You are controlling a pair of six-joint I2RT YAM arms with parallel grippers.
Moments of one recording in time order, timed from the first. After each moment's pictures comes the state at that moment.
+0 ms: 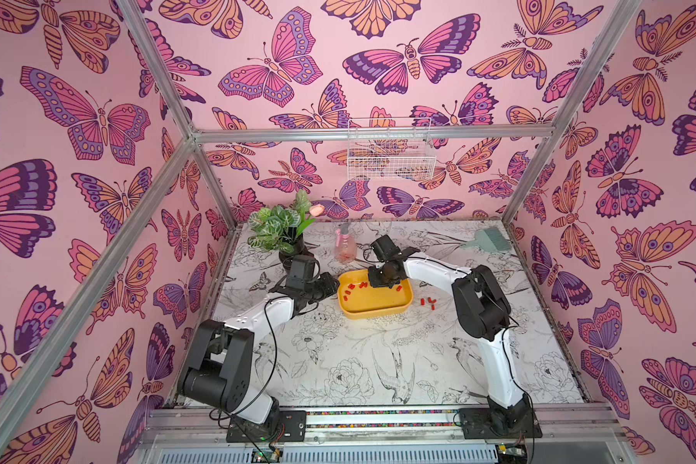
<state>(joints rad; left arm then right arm) -0.30 1.53 0.85 -0.08 0.30 -0.69 0.67 2.23 1.71 -0.59 -0.08 0.41</state>
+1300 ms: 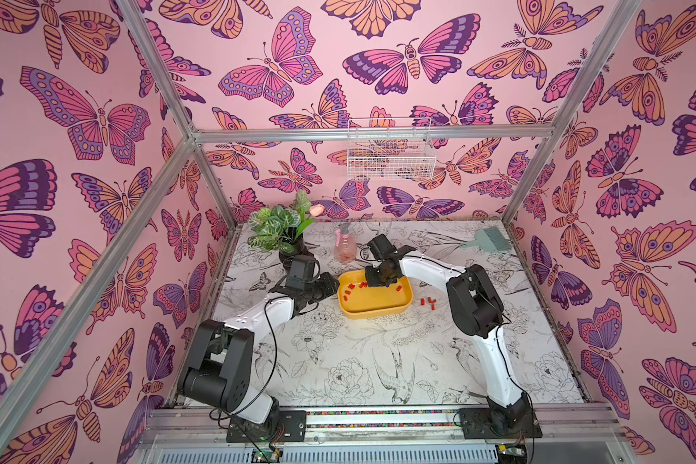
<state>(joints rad) -0.30 1.53 0.85 -0.08 0.30 -0.69 0.68 2.29 1.79 -0.63 -0.09 0.42</state>
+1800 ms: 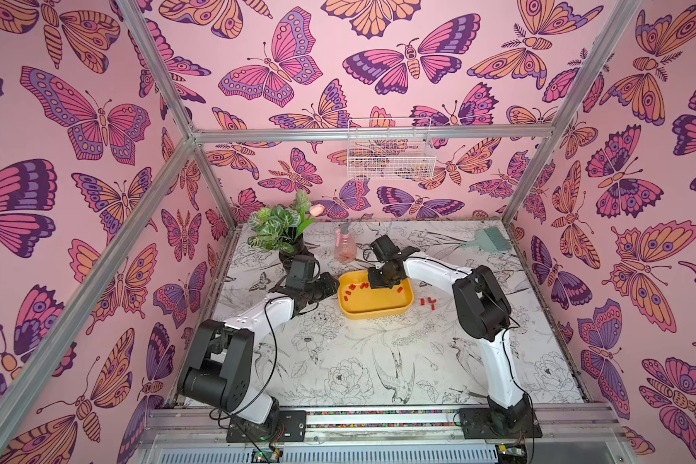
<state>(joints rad) -0.30 1.53 0.85 -0.08 0.30 -0.69 0.68 2.19 1.69 -0.63 -0.09 0.41</state>
